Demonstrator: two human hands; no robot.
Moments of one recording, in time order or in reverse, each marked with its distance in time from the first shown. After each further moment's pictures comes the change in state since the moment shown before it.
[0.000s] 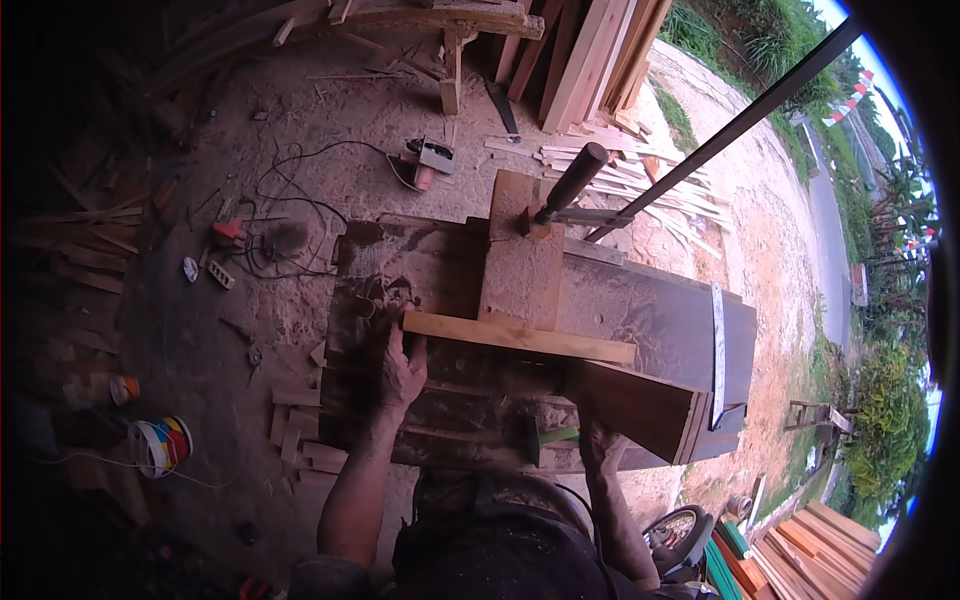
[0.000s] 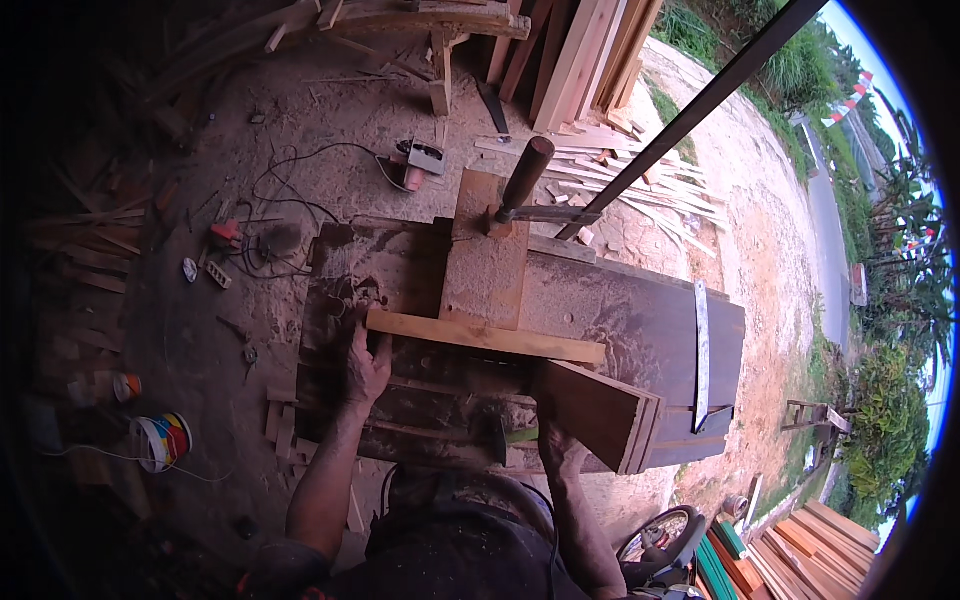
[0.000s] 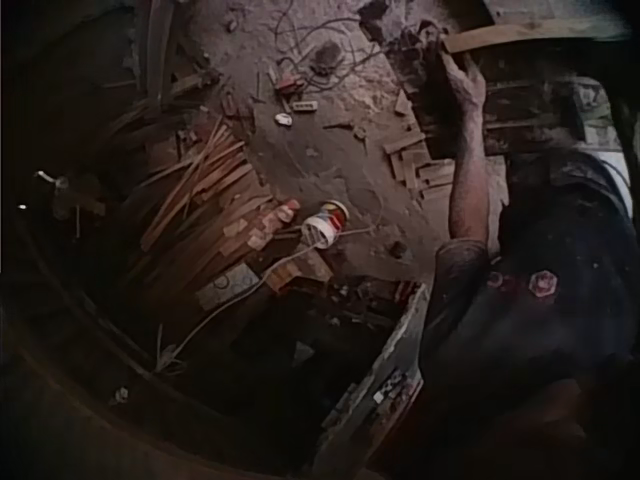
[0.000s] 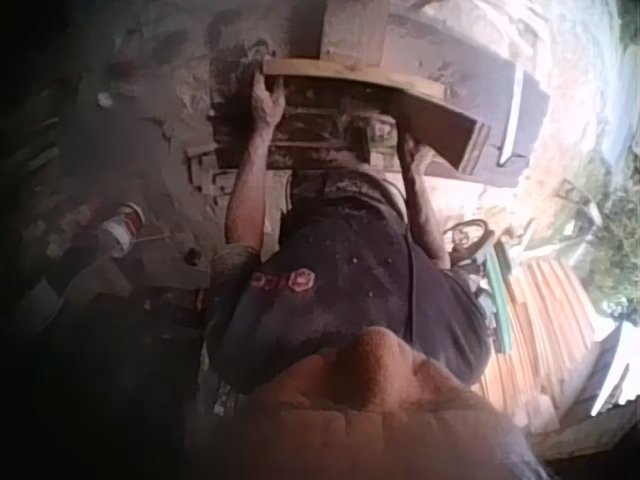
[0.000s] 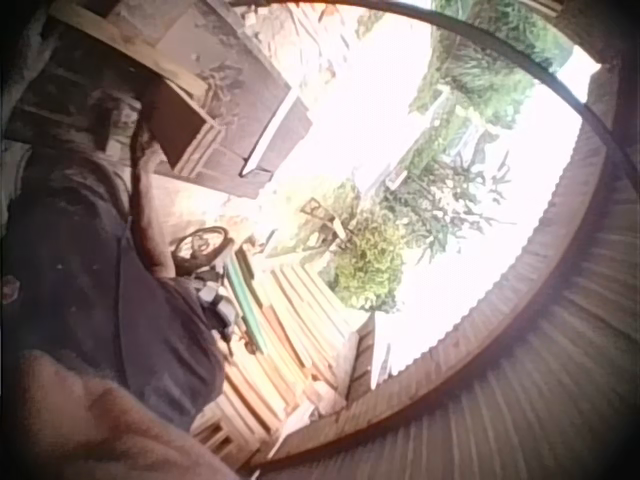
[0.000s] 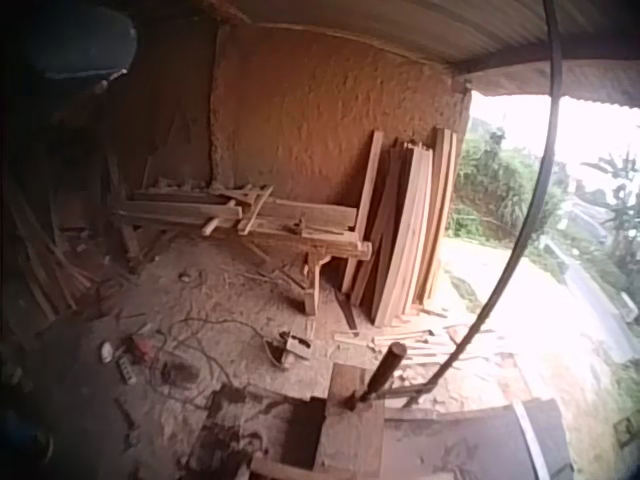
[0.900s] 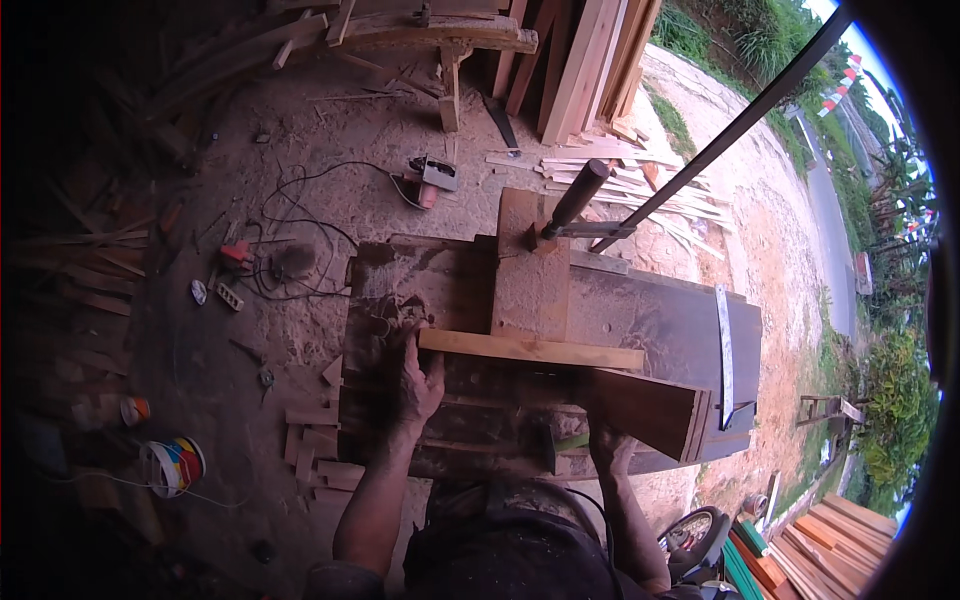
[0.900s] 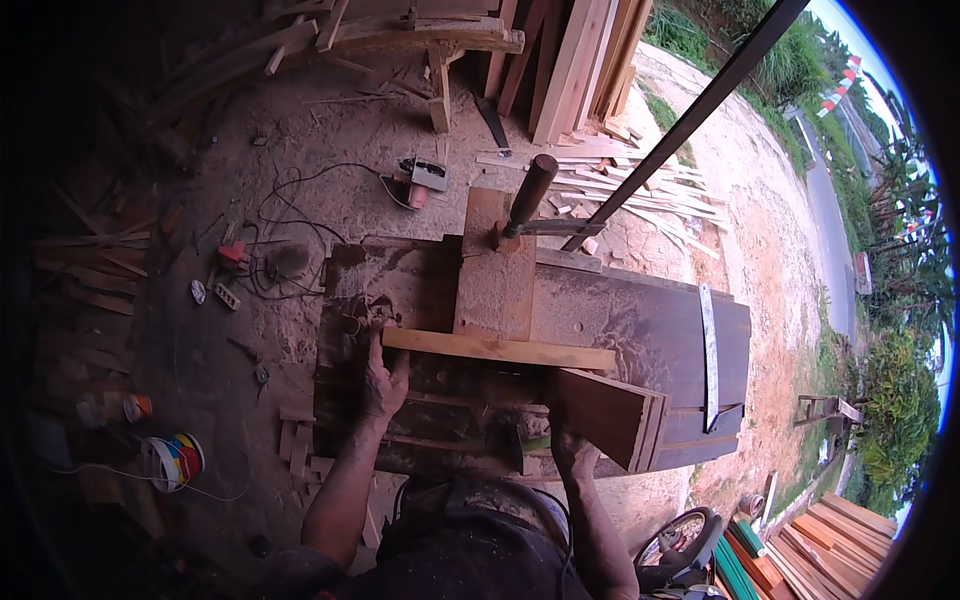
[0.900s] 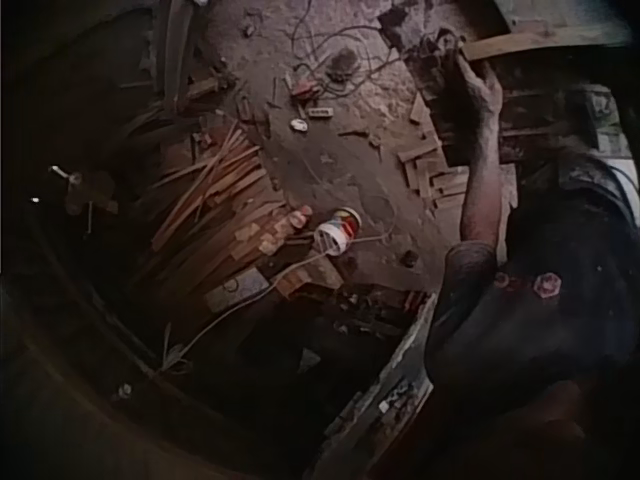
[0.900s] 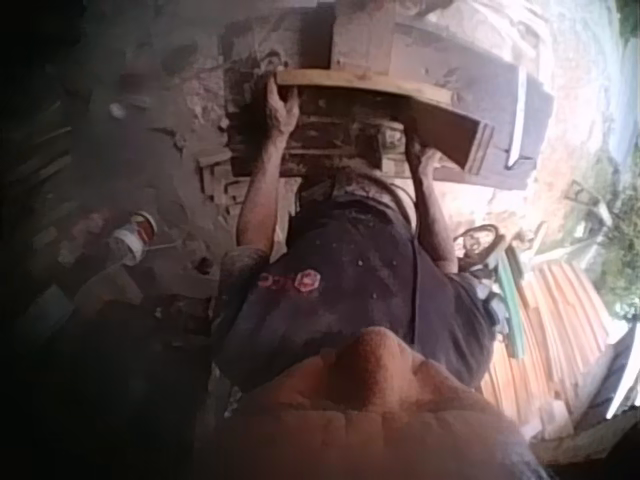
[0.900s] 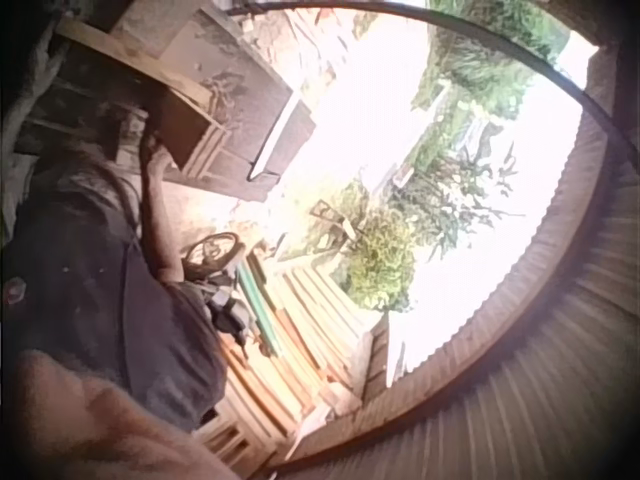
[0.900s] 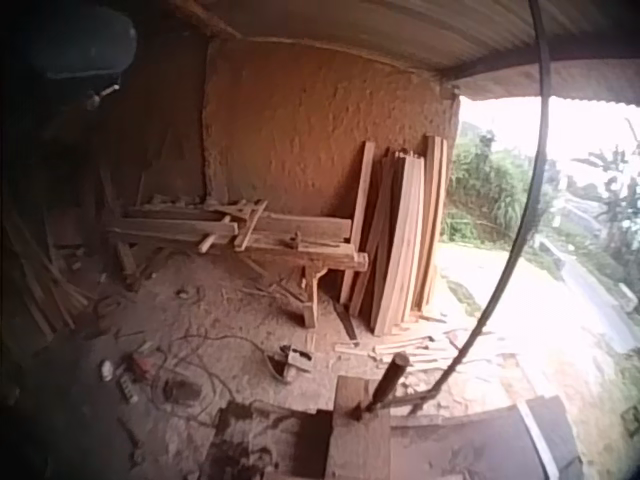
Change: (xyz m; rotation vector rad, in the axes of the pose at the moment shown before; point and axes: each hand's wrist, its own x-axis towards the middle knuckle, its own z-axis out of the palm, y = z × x) left_hand 0.001 0.006 -0.003 -0.102 -0.007 -0.007; right_hand 0.000 -0.025 0.009 -0.053 0.213 -0.160
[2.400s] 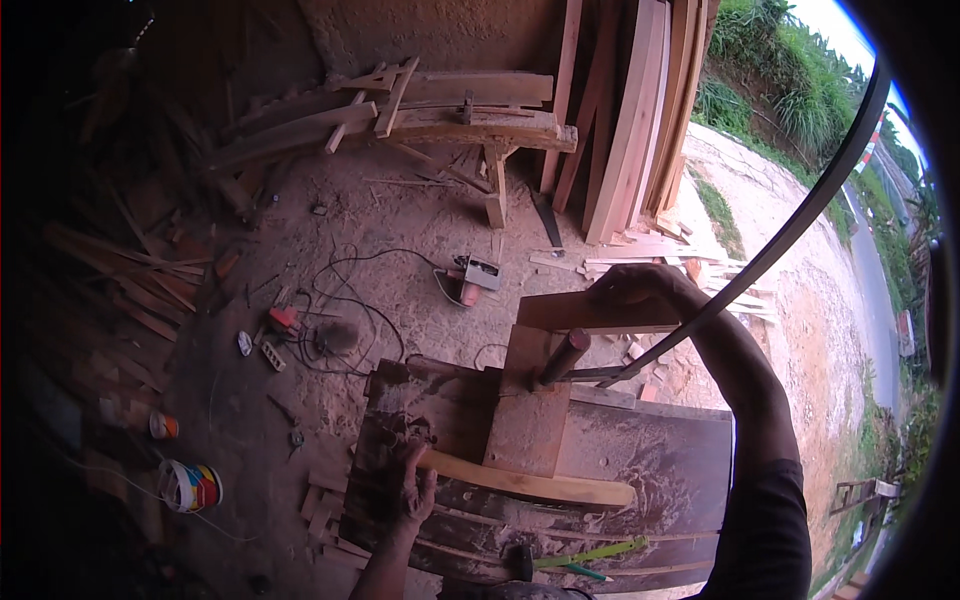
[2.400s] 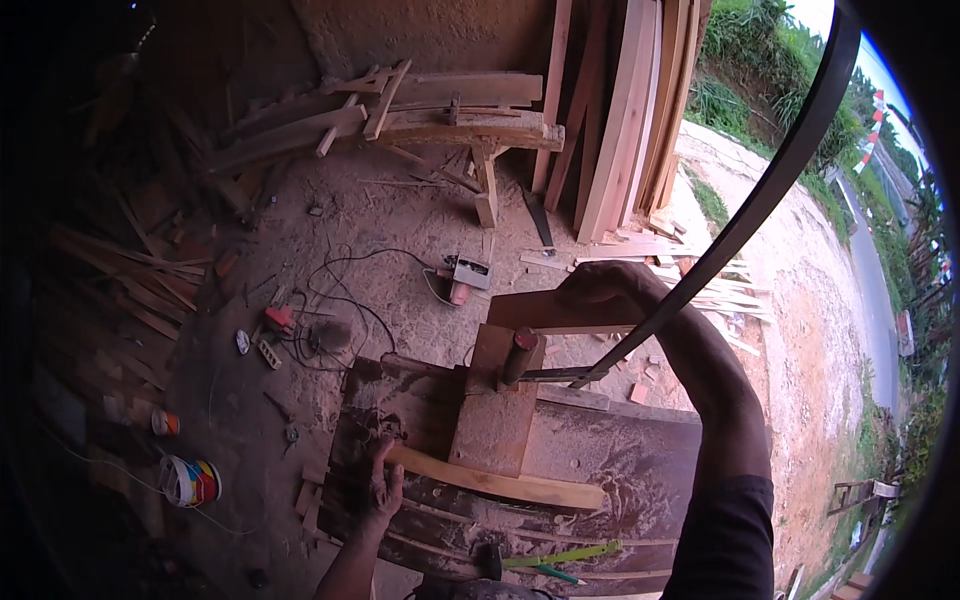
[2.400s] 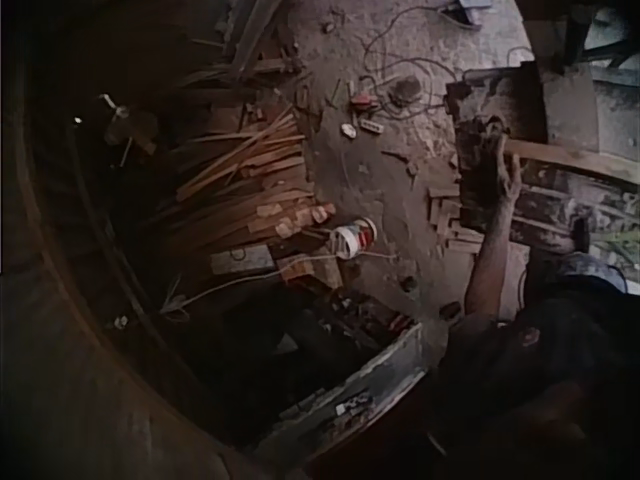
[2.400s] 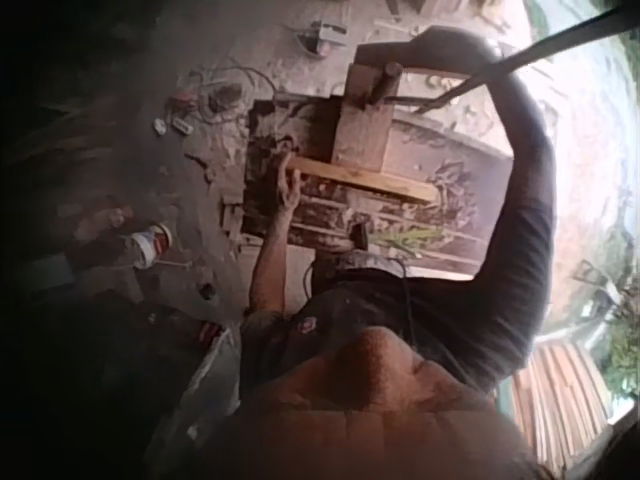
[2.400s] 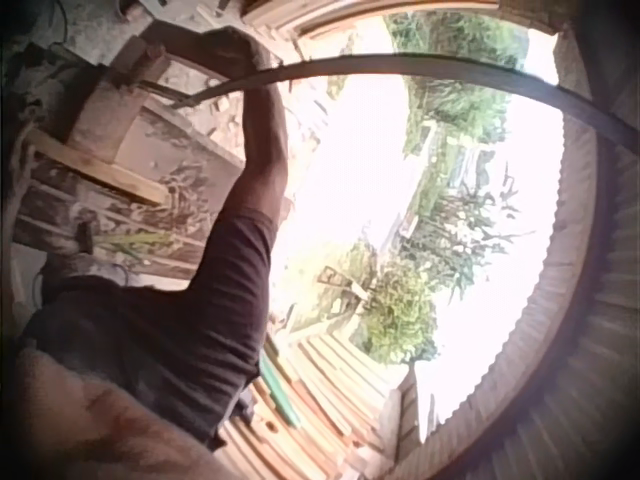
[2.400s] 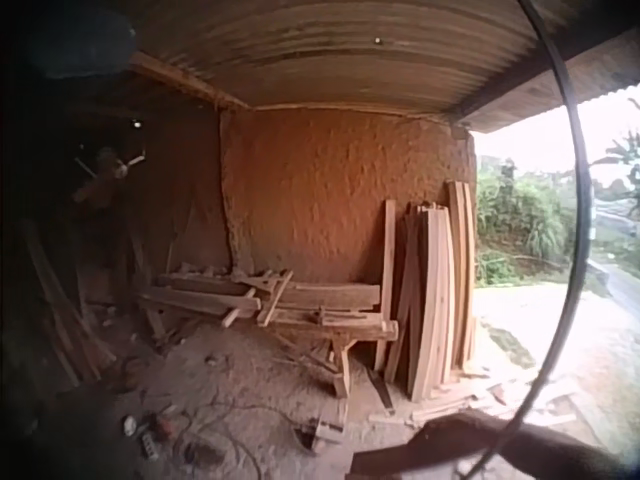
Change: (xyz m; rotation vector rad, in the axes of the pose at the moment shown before) left_hand -0.004 0.008 0.000 0.043 0.059 -0.013; right_hand 0.507 -0.100 0.072 -0.631 -1.174 -0.626
